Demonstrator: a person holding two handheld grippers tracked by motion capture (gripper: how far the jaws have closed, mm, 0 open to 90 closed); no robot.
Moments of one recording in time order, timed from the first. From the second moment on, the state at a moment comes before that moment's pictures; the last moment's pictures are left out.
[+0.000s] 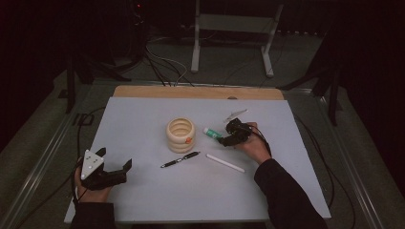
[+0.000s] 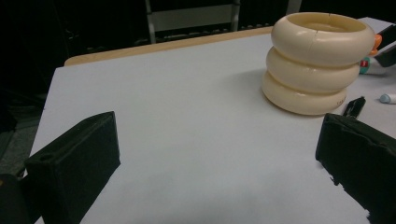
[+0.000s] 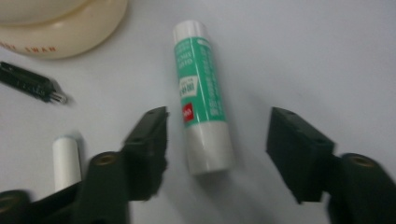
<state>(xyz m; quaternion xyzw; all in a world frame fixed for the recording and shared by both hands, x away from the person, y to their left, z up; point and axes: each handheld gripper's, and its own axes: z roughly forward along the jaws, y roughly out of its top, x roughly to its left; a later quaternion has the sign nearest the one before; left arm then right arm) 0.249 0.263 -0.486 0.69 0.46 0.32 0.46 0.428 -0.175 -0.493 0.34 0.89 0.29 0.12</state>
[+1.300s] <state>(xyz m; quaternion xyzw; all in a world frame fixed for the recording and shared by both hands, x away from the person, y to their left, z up) 0.246 0.265 -0.485 0.69 0.46 0.31 0.46 0.429 -0.157 -0.486 0.31 0.91 0.27 0.11</state>
